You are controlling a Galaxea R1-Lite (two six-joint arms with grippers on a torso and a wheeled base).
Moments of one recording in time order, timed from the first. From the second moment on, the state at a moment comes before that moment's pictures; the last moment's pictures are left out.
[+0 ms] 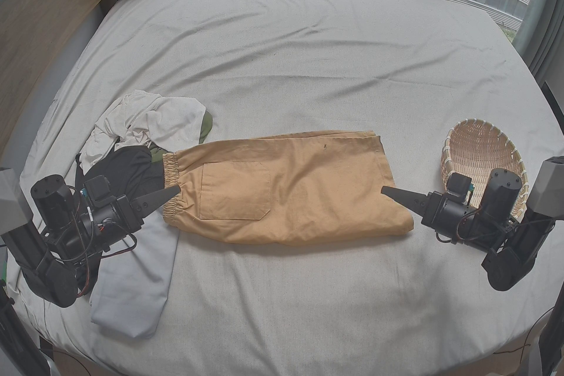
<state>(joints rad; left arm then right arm) -0.02 1.96 -0.35 -1.55 -0.72 -0.61 0.23 2.07 -0.45 -1.53 0.59 0.64</state>
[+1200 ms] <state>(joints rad) -0.02 1.98 -0.34 -1.55 -0.71 -0.59 0.26 2.35 -0.51 -1.54 0.48 0.59</state>
